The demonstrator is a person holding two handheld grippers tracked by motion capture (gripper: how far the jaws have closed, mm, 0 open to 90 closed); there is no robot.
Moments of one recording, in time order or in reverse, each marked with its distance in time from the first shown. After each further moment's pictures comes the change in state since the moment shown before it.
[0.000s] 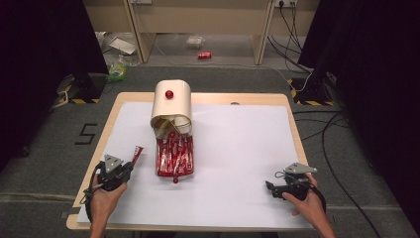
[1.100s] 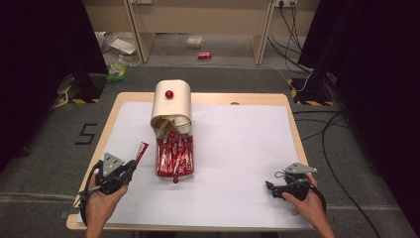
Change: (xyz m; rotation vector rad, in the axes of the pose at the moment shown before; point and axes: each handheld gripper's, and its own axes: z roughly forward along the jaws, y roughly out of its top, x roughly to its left) left arm -0.025 0.030 -0.048 -0.062 -0.073 0.042; right arm 0.000 0.000 0.000 0.000 -0.001 -0.001
